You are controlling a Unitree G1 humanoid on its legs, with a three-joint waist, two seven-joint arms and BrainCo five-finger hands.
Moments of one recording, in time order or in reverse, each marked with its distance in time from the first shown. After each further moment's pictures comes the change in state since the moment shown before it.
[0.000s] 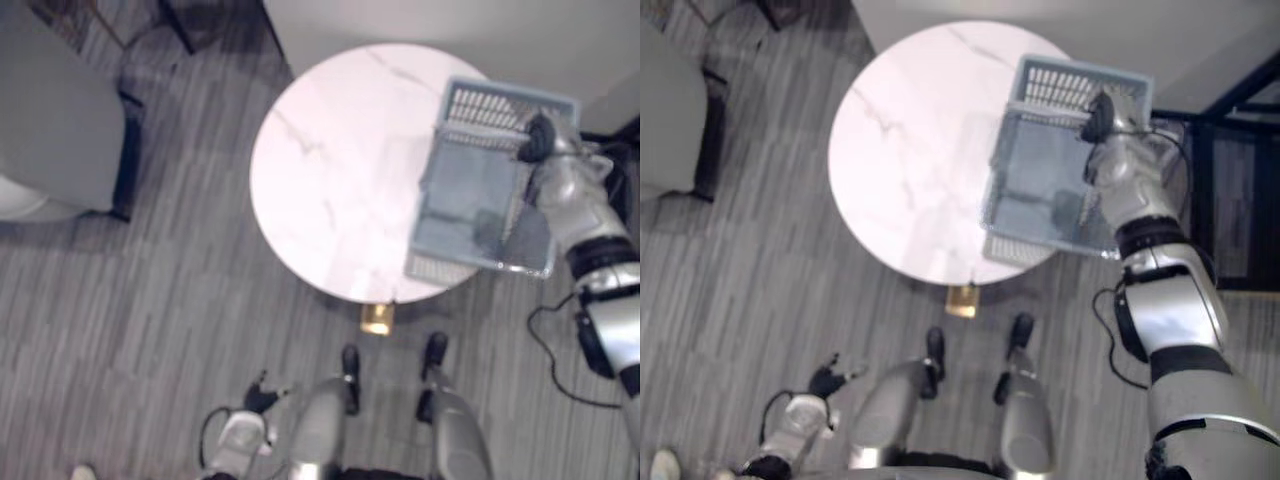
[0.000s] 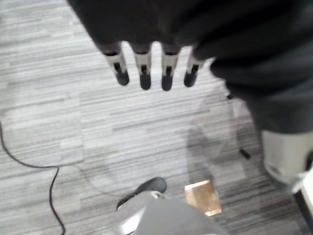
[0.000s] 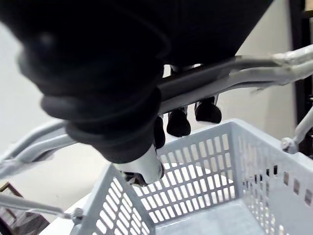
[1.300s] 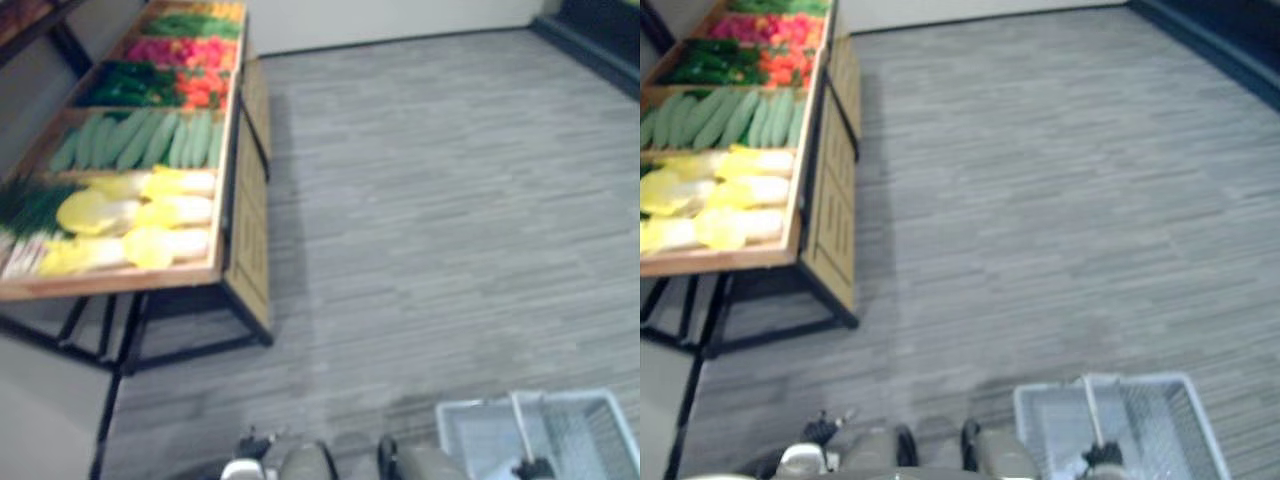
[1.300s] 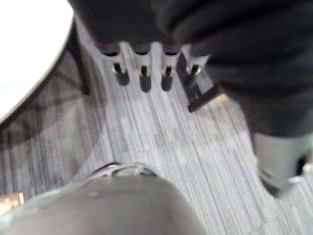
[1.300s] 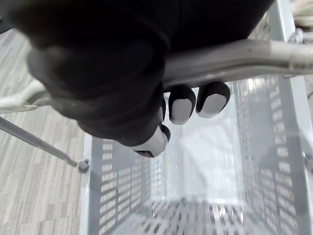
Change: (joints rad) left arm 0.124 -0.072 0.169 0.086 0.020 0.073 0.011; right arm 1.288 0.489 -0.520 -0.099 0.286 0.087 -0.026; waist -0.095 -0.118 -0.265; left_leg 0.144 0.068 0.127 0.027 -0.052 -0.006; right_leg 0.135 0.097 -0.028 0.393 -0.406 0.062
